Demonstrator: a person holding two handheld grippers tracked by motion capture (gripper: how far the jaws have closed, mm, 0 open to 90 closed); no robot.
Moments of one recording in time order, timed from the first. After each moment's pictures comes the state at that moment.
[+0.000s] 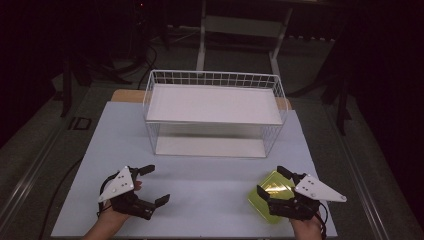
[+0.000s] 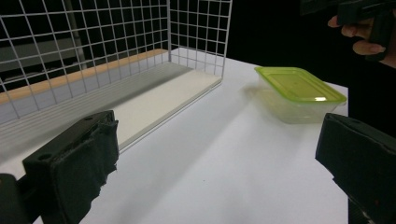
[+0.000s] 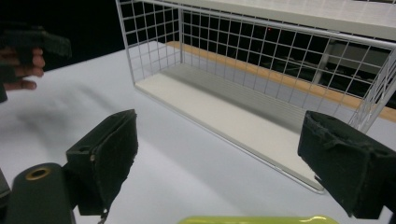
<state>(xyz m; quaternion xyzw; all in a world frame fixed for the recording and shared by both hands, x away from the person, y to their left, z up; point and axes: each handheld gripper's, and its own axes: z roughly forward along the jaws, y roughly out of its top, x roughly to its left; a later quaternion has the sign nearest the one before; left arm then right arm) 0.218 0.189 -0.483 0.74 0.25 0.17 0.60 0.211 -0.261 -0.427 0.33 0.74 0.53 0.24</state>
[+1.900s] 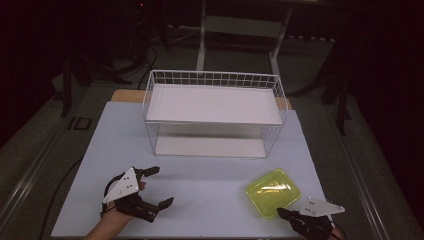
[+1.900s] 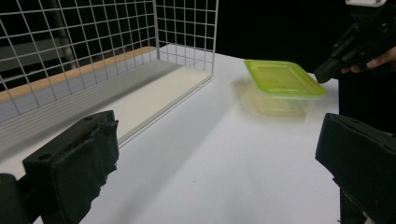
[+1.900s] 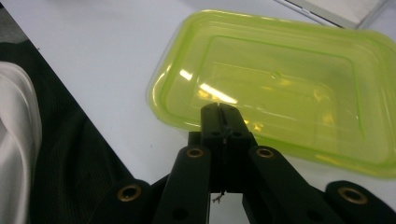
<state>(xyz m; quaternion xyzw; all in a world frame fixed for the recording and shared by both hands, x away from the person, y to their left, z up) 0.217 0.179 -0.484 0.76 0.23 0.16 0.59 0.189 -0.316 -0.486 0.32 0.86 0.38 0.13</state>
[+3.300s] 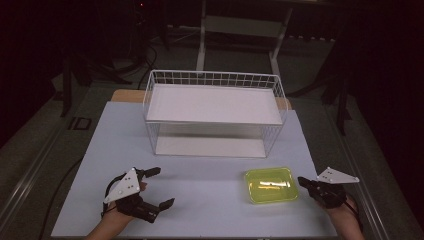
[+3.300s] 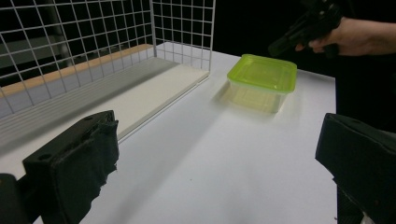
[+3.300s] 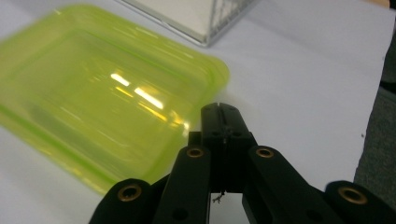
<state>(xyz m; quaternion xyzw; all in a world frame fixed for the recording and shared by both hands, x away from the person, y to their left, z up) 0.217 0.178 -0.486 0.76 0.23 0.16 0.59 0.266 -0.376 -0.488 0.39 0.82 0.35 0.22</state>
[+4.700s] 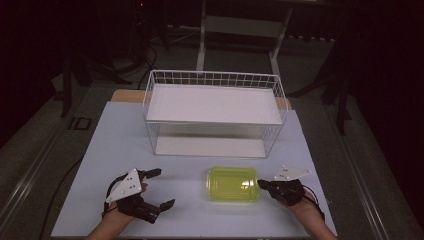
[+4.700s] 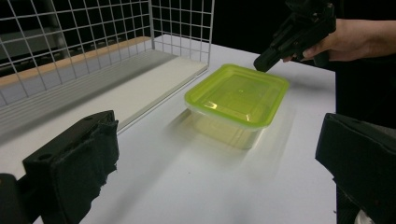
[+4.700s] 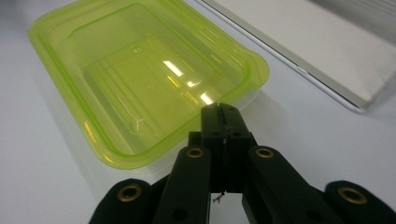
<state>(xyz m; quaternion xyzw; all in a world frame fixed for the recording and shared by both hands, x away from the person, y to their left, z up) 0.219 0.176 -0.490 0.76 0.23 0.15 0.58 0.276 -0.272 -0.494 0.29 0.87 0.38 0.13</state>
